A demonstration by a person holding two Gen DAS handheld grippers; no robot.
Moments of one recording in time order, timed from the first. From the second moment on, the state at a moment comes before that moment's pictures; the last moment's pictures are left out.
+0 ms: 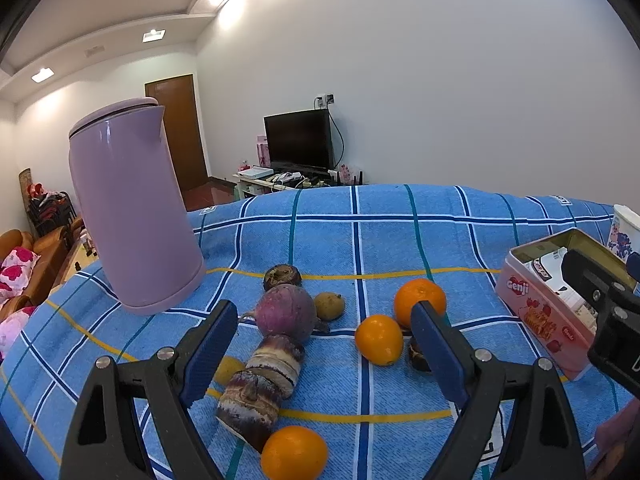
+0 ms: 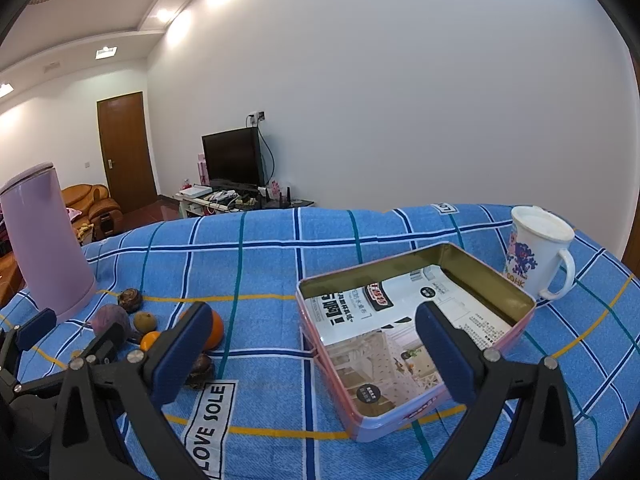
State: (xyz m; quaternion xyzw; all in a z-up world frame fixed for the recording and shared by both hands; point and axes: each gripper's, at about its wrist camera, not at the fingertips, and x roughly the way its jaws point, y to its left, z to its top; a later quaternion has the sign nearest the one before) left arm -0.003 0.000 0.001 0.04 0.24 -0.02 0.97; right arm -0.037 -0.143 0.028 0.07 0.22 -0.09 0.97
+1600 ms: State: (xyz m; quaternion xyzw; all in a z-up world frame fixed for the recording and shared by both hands) left arm 0.000 0.005 -0.002 0.04 0.25 0.00 0.97; right arm -0.037 -0.139 0.026 0.05 0.22 -0.08 0.97
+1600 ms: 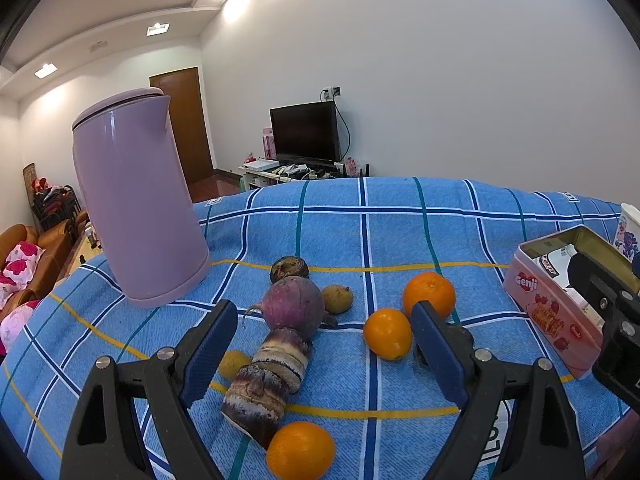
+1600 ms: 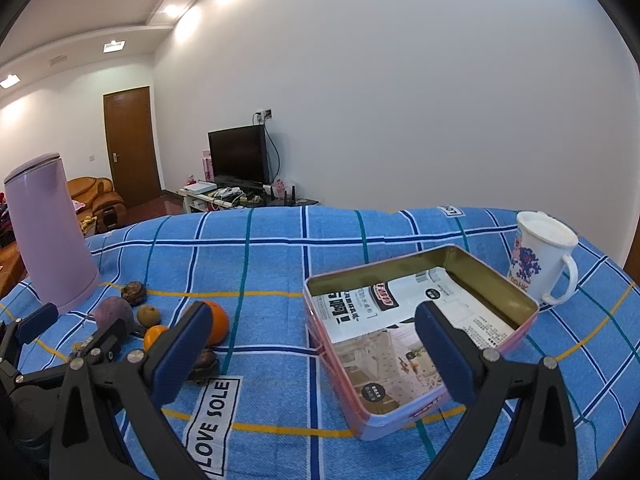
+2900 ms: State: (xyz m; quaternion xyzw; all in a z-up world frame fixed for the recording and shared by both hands) left arm -0.041 0.123 -0.007 0.02 0.32 0.04 0.94; right arm -0.021 -0.080 0.005 0.00 0.30 0.08 0.95
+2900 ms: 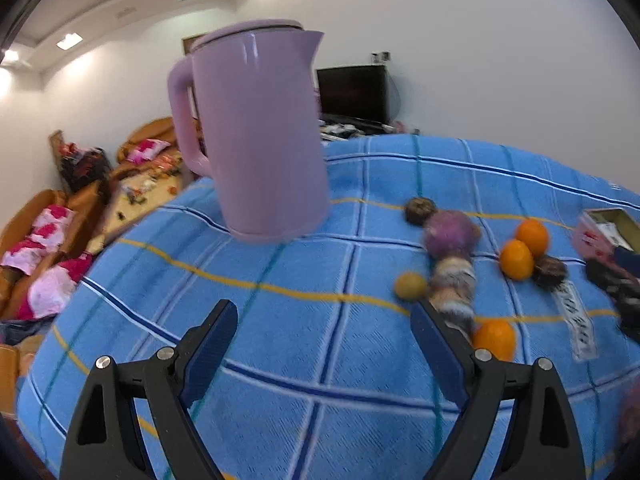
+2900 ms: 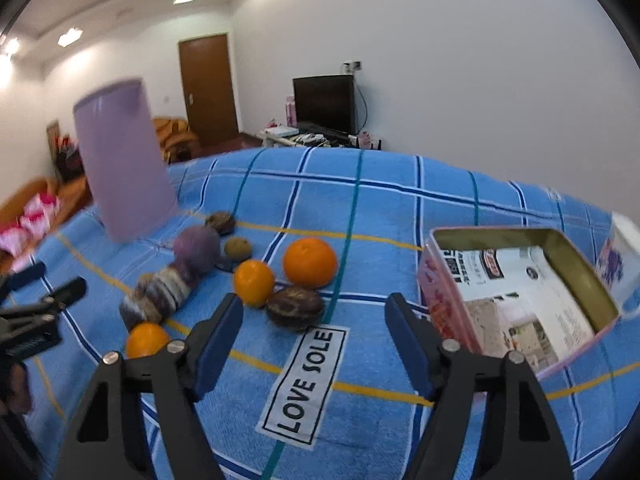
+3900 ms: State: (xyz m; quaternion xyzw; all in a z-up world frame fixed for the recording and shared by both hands) left arm -0.023 0.028 -0.041 0.04 0.42 -0.06 0.90; right arm 0.010 -0.084 -0.009 0.02 0.39 0.13 0.91
